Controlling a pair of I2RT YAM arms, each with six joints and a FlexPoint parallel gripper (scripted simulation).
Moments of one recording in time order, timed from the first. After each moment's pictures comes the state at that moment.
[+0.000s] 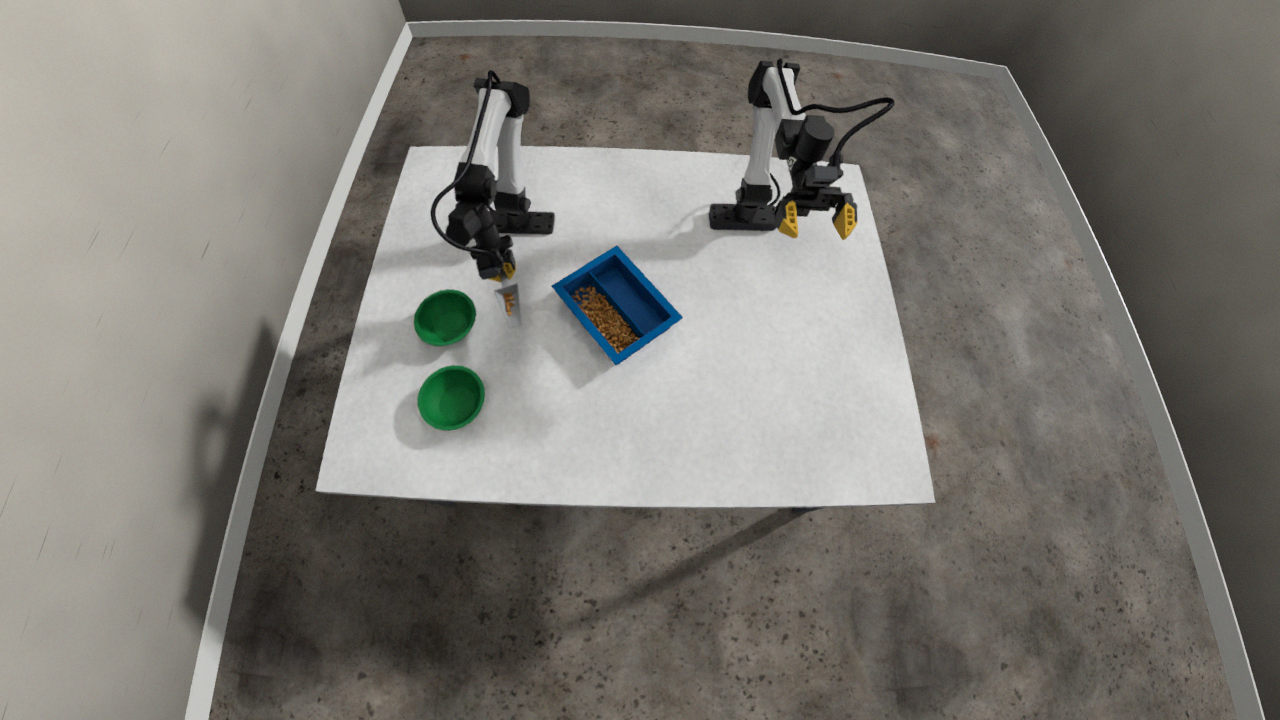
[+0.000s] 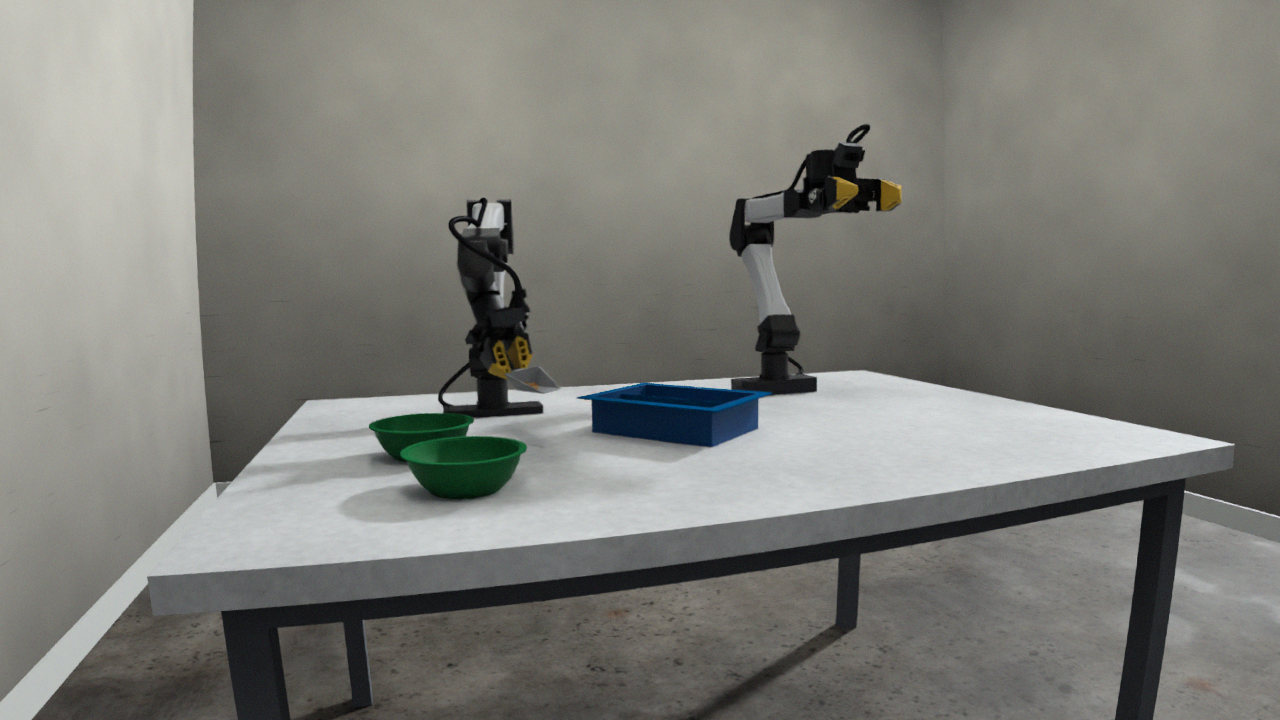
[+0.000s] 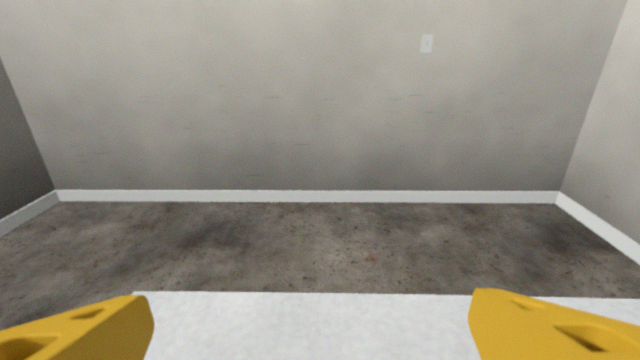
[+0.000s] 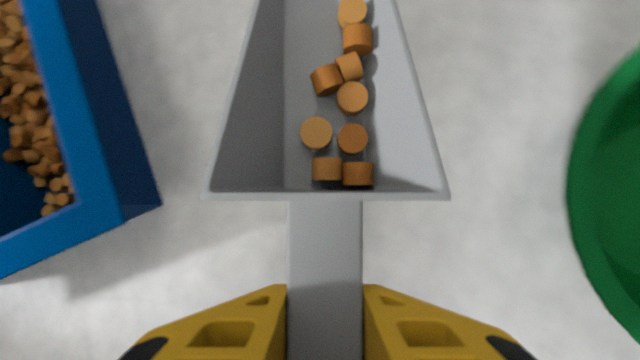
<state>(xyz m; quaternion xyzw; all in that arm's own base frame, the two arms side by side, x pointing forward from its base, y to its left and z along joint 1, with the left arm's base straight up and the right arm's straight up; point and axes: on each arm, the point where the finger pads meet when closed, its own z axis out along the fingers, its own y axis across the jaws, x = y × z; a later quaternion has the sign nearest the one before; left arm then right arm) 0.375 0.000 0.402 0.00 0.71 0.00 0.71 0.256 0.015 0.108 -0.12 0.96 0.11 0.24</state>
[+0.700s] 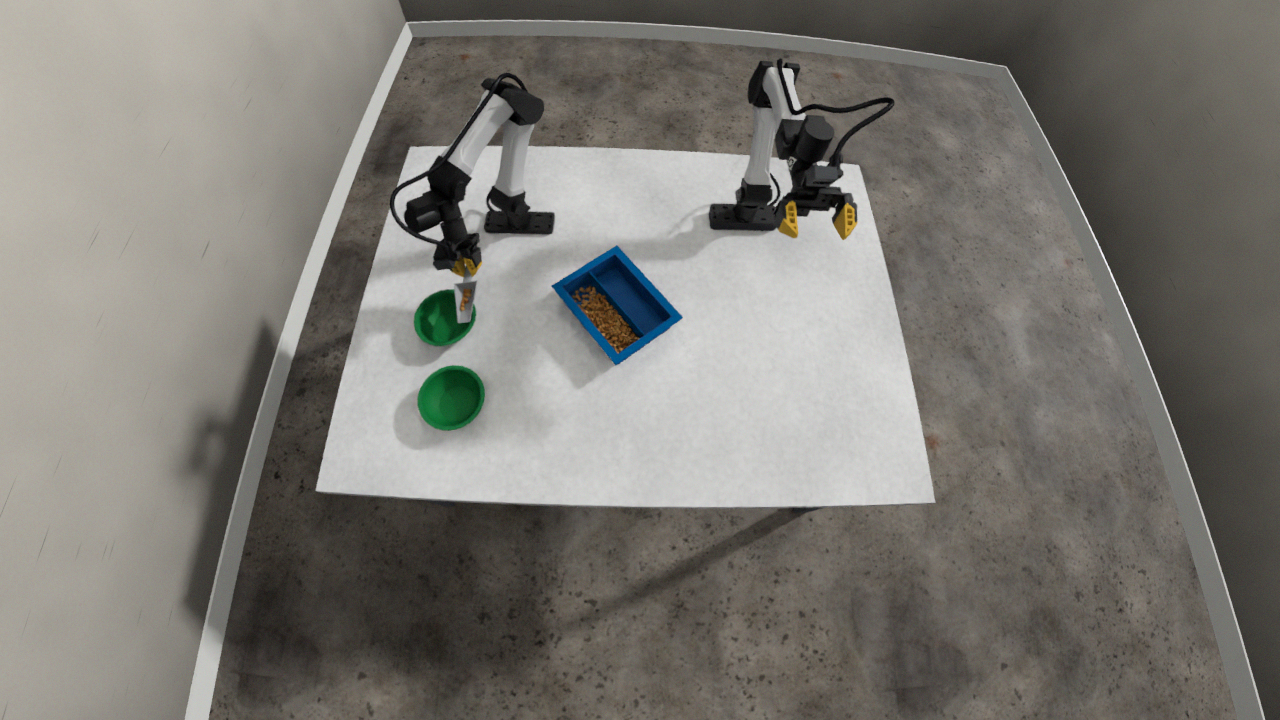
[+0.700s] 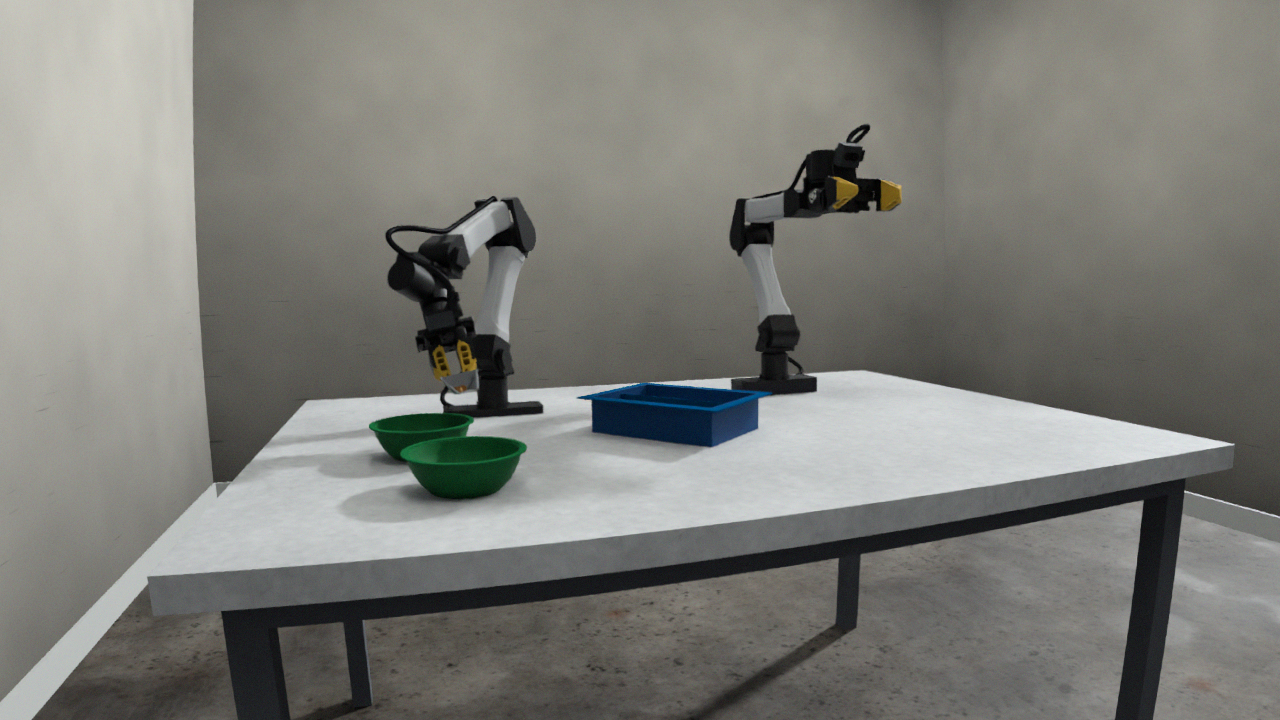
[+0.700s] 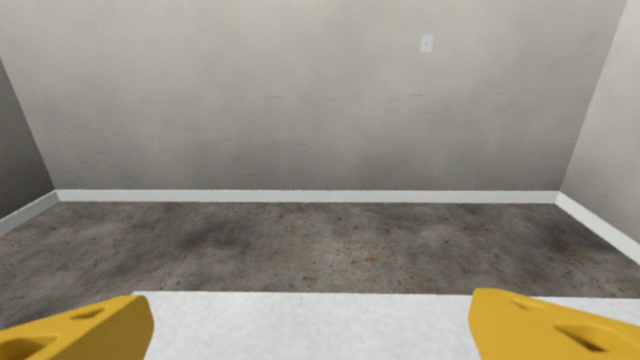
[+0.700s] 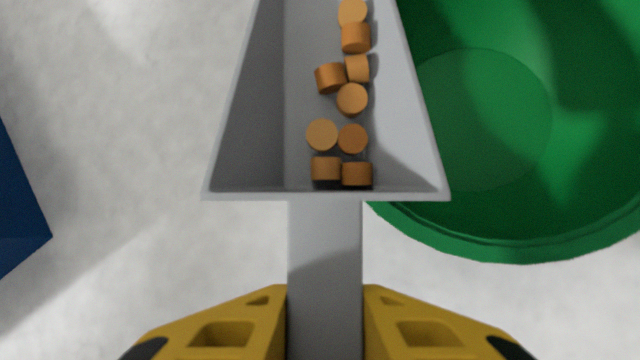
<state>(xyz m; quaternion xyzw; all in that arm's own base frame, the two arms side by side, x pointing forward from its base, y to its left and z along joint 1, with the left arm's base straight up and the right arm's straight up) 0.375 0.000 0.402 0.00 0.71 0.00 0.71 0.244 -0.079 0.103 0.00 0.95 0.10 0.29</state>
